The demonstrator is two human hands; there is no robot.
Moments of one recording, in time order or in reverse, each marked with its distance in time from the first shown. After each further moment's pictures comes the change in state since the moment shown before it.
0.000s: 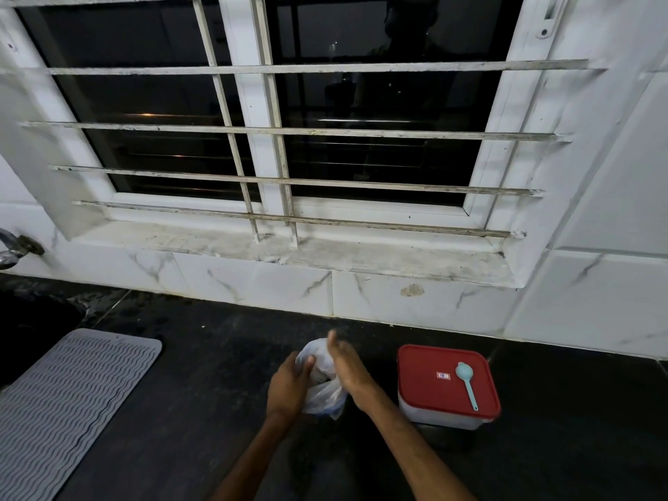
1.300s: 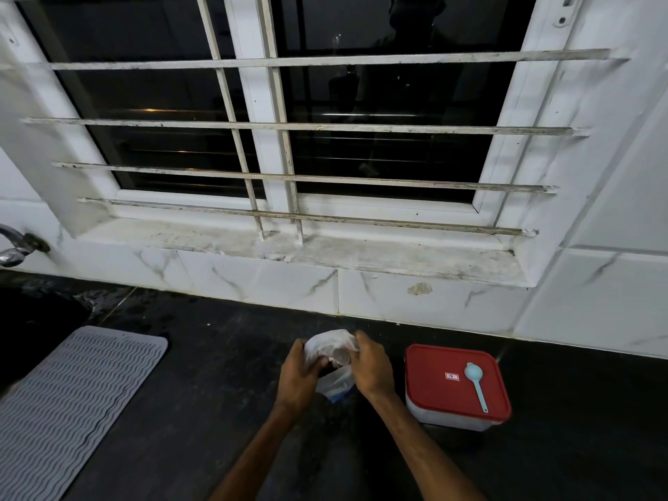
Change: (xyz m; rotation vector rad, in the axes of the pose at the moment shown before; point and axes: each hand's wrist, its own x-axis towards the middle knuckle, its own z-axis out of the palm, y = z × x) left_hand 0.017 0.004 0.006 -0.095 0.049 0.162; right_hand 0.014 0.022 -0.018 -0.520 0.344 -0.299
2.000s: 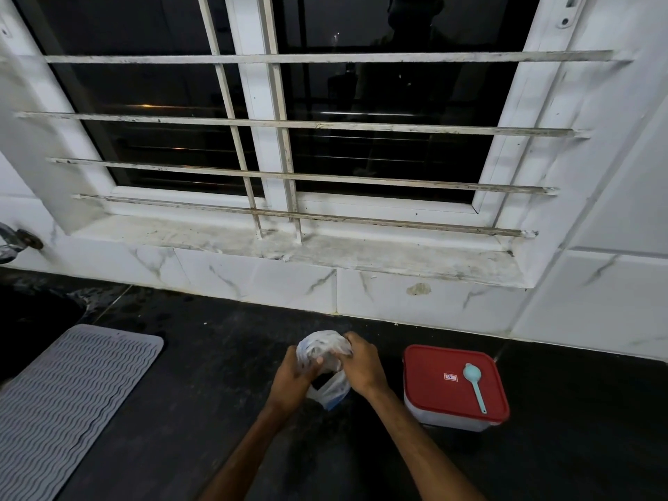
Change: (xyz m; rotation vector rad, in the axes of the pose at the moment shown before) left_hand 0.003 -0.013 -0.011 -0.061 -0.099 -0.093; right_hand 0.007 -0.003 0.009 0.200 -0.091 -0.002
